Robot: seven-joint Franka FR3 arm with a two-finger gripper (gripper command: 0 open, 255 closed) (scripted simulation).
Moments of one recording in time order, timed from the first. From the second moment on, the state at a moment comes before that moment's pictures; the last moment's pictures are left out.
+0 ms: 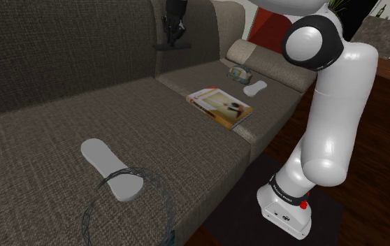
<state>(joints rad) 0.21 0.35 -0.16 -1.19 0.06 1.62 -1.46</state>
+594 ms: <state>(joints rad) 0.35 0.17 -0.10 -1.42 0.00 1.68 -1.27</state>
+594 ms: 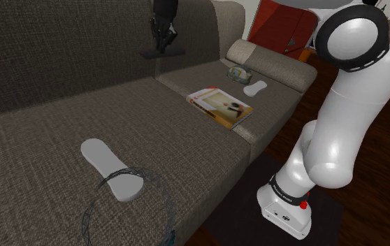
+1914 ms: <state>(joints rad) 0.61 0.14 0.10 -1.48 -0.07 1.69 -0.81</state>
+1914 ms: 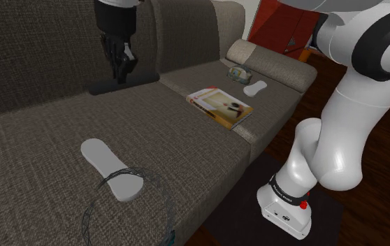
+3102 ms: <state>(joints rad) 0.64 0.14 0.11 -1.67 -0.08 1.87 -0.75</state>
